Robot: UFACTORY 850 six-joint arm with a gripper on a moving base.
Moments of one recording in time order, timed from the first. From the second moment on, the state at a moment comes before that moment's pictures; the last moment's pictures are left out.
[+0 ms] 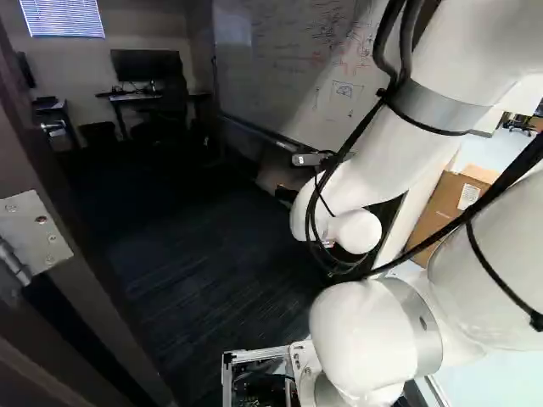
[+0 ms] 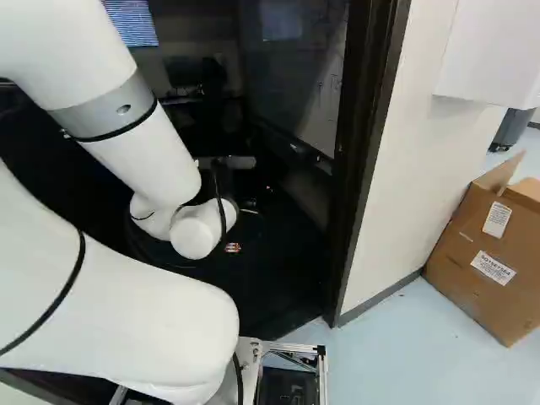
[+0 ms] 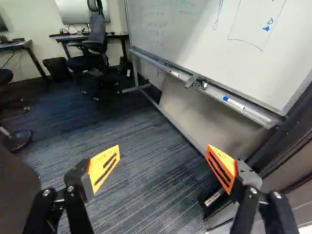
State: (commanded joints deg) arm 0.0 16.0 -5.0 0.0 50.0 0.0
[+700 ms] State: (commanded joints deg) arm 0.0 16.0 -5.0 0.0 50.0 0.0
